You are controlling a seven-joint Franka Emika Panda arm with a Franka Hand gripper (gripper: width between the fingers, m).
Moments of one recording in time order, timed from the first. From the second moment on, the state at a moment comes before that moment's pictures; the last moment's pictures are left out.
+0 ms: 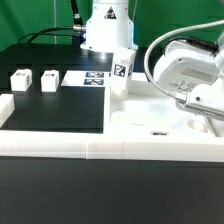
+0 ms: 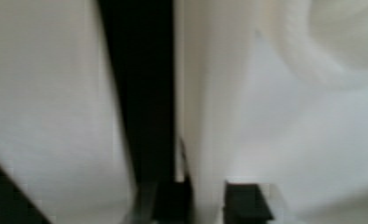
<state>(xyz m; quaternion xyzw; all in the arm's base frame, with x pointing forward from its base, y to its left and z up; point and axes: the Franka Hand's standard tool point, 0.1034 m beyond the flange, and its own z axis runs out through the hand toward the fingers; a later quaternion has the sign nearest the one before) 0.570 0.125 0.027 -0.03 -0.96 0.13 0.25</state>
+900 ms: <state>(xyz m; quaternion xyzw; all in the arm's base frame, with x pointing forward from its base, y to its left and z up) 0.570 0.102 0.036 -0.04 -0.95 0.15 0.26</state>
